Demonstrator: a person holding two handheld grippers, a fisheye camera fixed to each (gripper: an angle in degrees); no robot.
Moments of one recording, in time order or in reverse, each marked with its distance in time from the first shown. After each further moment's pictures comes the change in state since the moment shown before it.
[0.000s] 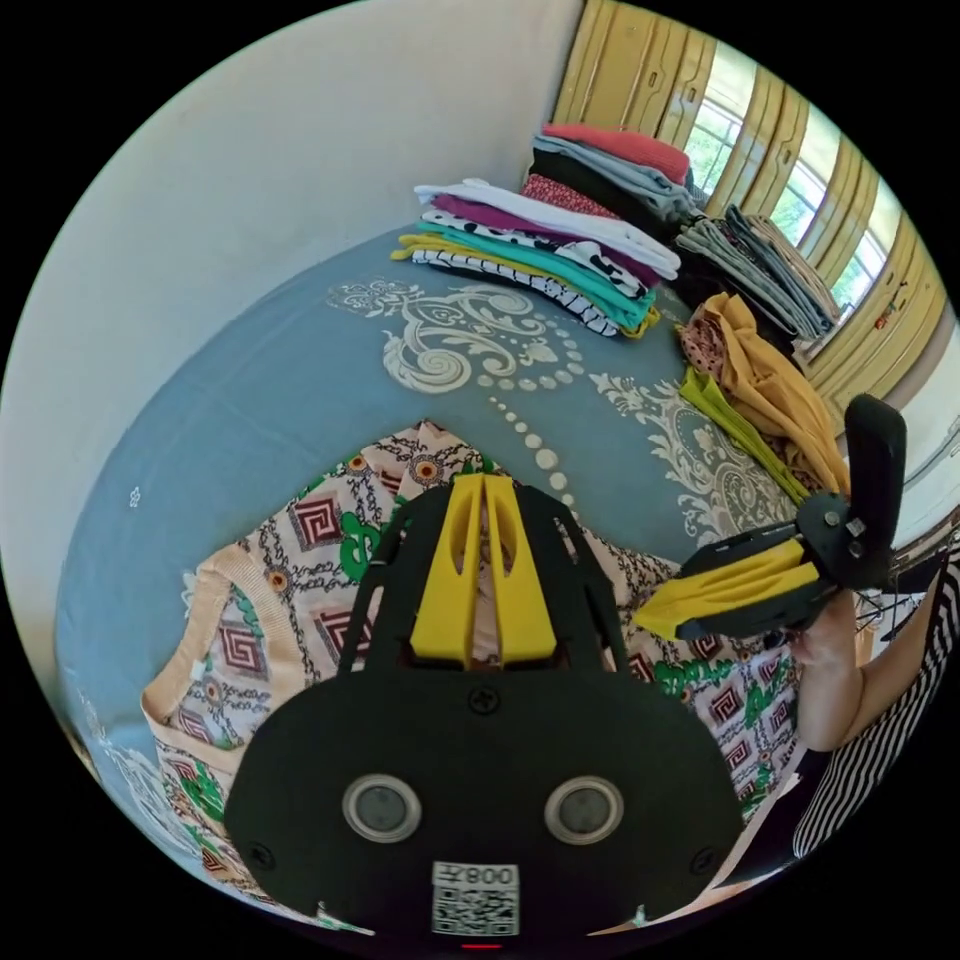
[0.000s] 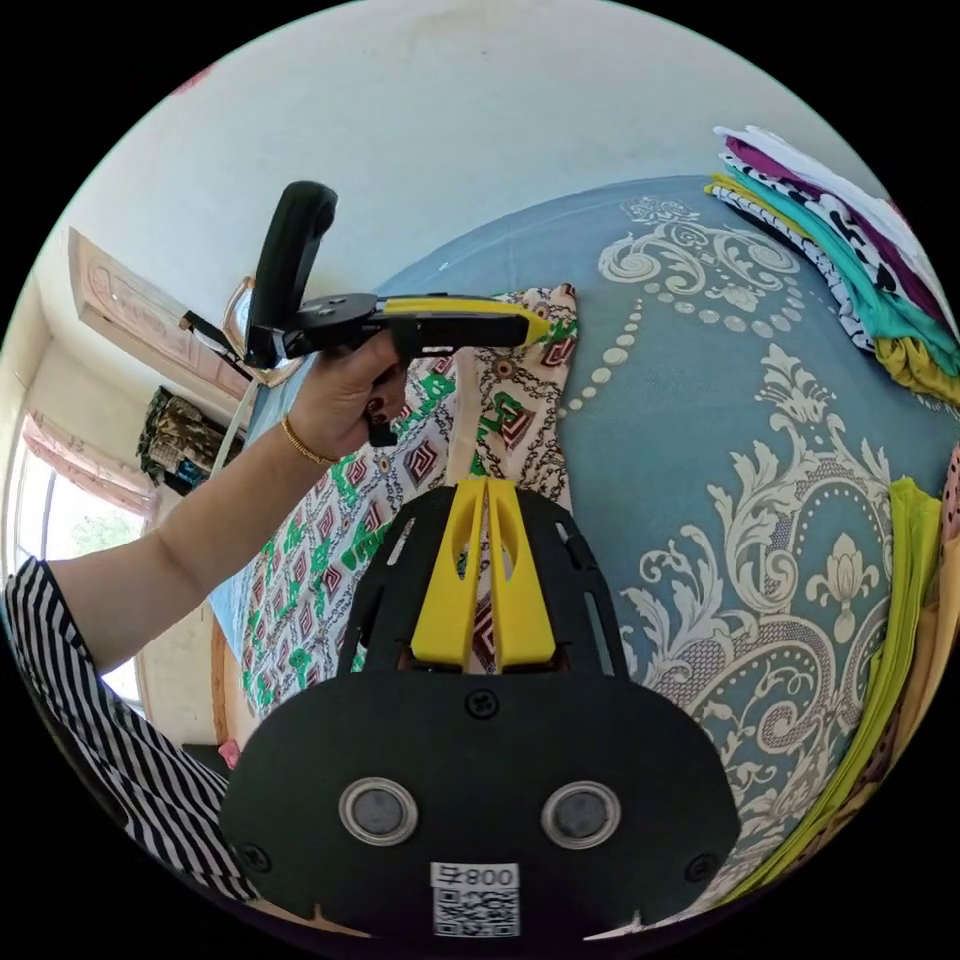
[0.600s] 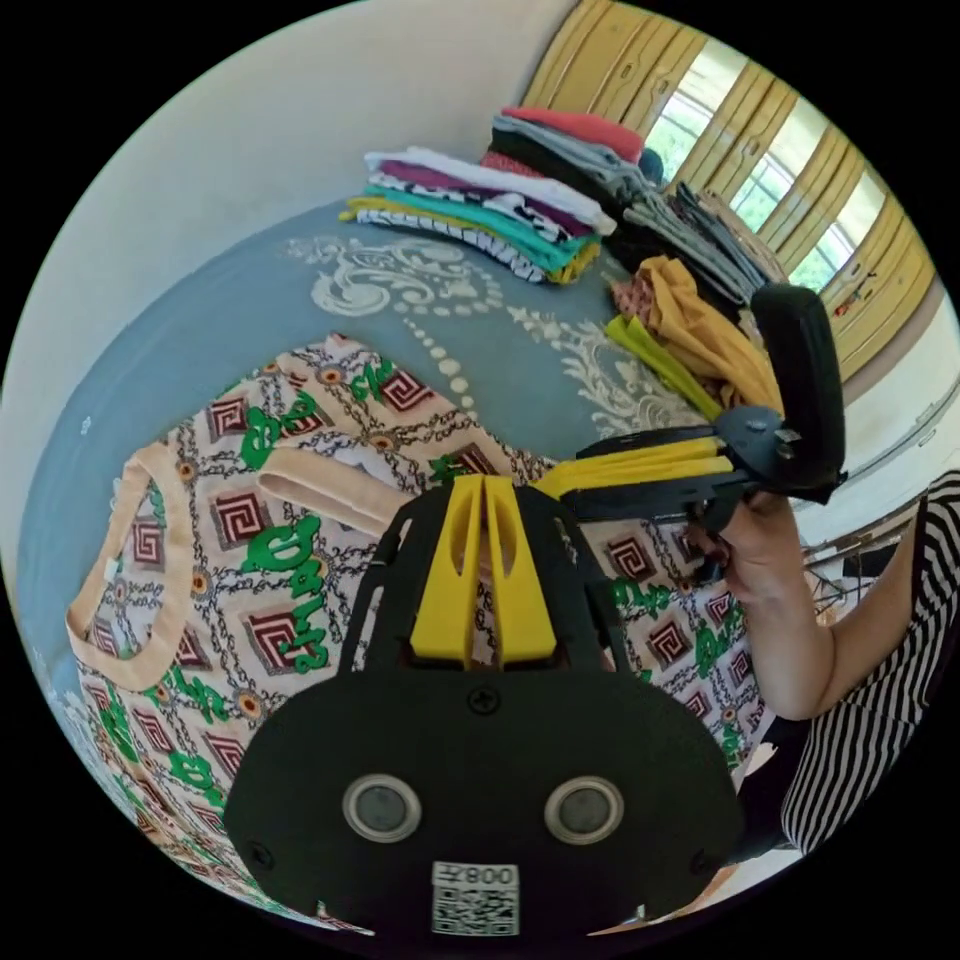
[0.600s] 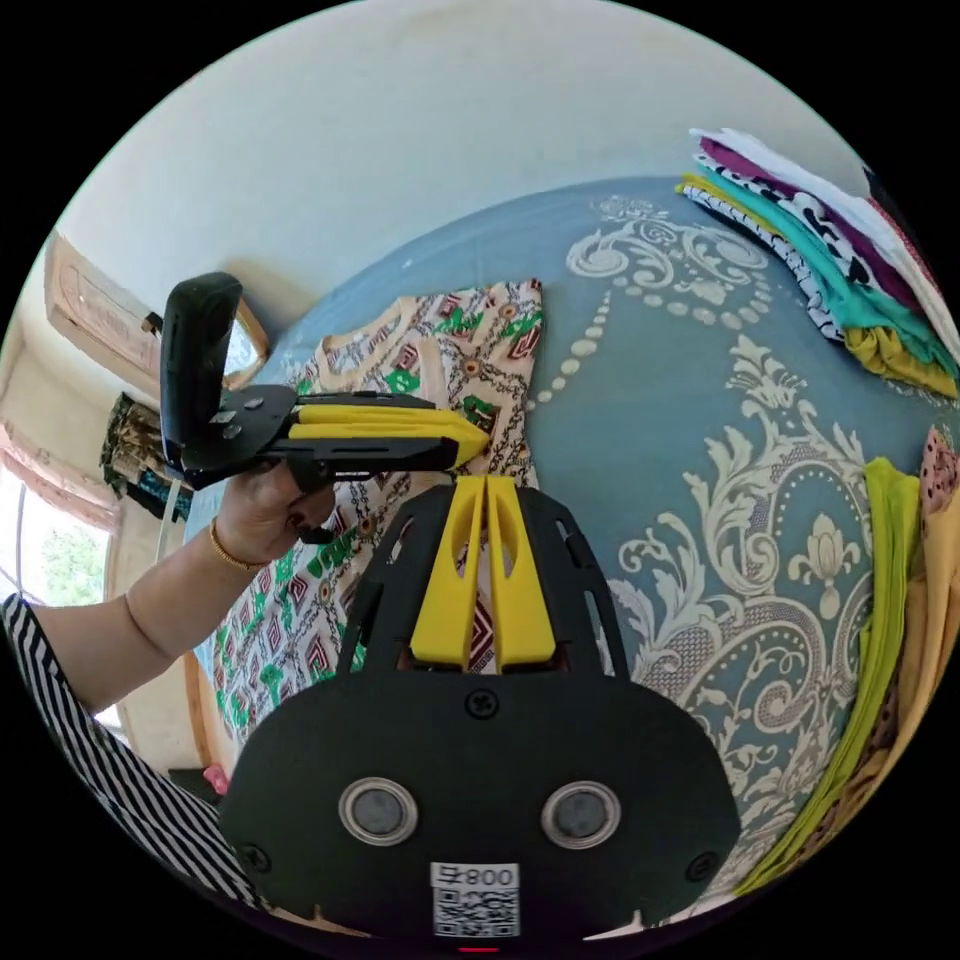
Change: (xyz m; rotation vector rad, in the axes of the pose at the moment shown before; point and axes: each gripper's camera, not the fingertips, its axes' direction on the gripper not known) left arm 0.037 0.100 -0.140 -0.036 0.137 -0.003; right arm -0.060 -0.010 0.071 0.028 0.123 0.044
